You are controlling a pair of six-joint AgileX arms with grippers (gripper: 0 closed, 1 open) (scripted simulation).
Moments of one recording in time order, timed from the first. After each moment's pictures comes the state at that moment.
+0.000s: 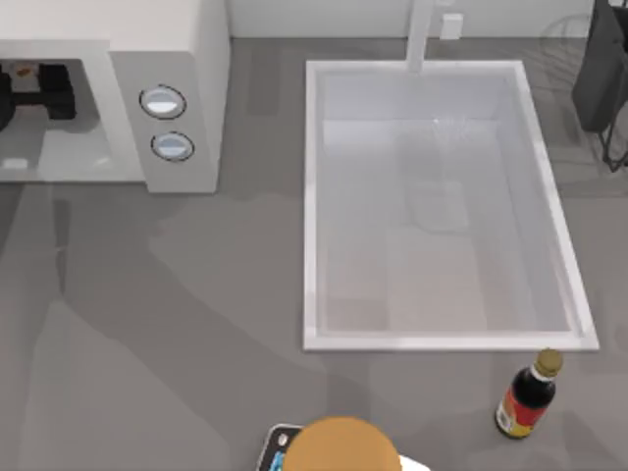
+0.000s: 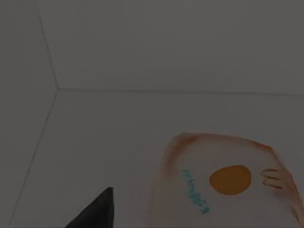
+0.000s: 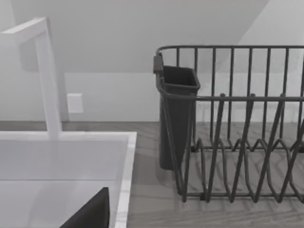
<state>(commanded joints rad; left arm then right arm) 0.14 2.30 1.30 0.62 0.13 0.06 0.00 0.00 0.00 0.00 0.00 0.00</state>
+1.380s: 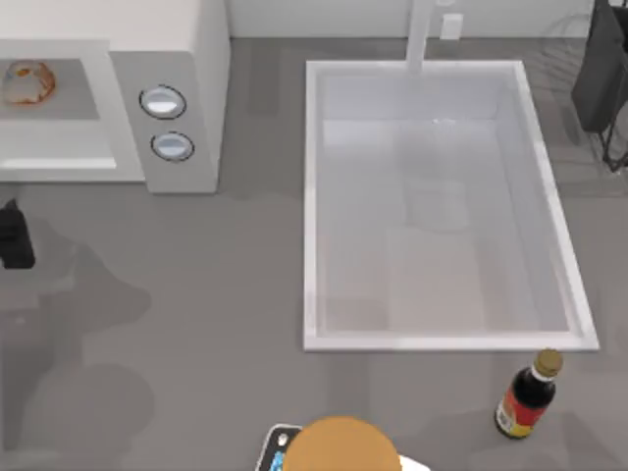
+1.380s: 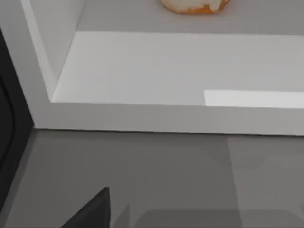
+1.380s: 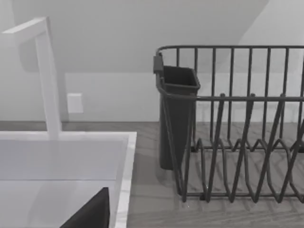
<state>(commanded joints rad) 0.27 1.82 0.42 1.00 0.25 0.11 0.00 0.00 0.00 0.00 0.00 0.00</state>
